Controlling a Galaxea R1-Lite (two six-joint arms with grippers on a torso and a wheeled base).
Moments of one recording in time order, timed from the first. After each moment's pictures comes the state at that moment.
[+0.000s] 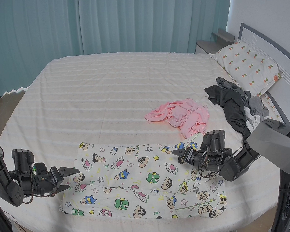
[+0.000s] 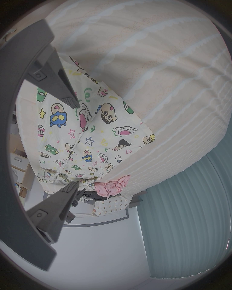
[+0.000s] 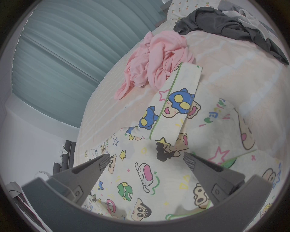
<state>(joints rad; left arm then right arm) 0.07 1.90 -0.14 -1.11 -0.57 -0.81 0.40 2.29 -0.98 -0.73 0.10 0.73</state>
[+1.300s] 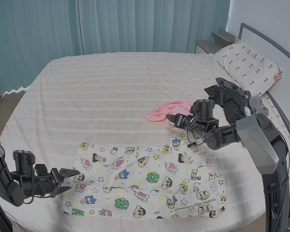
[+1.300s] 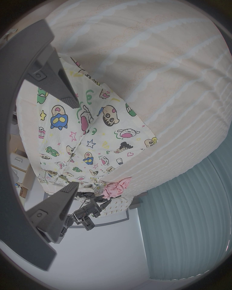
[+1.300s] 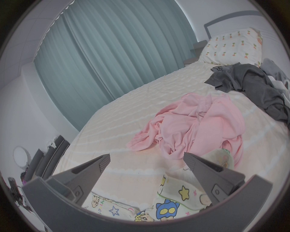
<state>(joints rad) 0.07 1.92 -0.14 -1.11 -0.57 -0.81 0.37 2.51 -1.70 -0.52 0.00 0.41</state>
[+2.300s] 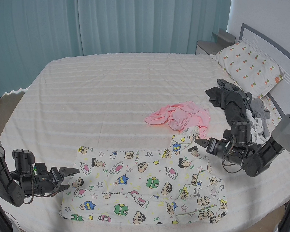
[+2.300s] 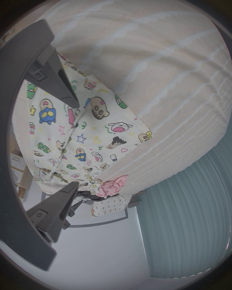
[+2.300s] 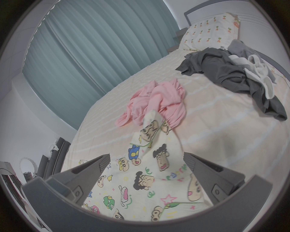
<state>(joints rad) 0.07 1.92 -0.14 -1.14 -0.57 -0.81 0.25 2.12 -0.82 -0.86 0.11 0.48</state>
